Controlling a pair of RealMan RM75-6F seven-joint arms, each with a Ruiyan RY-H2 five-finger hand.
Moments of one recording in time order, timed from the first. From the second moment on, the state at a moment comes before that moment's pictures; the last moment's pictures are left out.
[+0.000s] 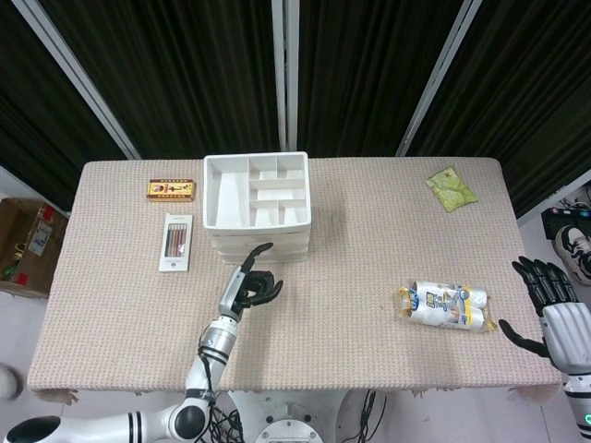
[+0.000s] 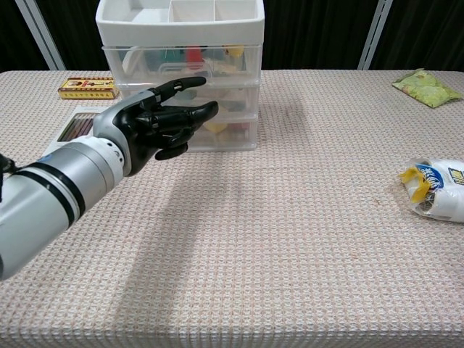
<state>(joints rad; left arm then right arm) -0.49 -1.96 -0.38 -1.61 1.06 1.06 -0.46 0.07 -1.05 0.02 -1.56 -1.64 1.58 0.23</state>
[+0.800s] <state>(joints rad) -0.52 -2.00 -0.52 -1.54 1.01 0.94 -0.75 0.06 -1.05 0.02 -1.56 -1.63 1.57 0.23</state>
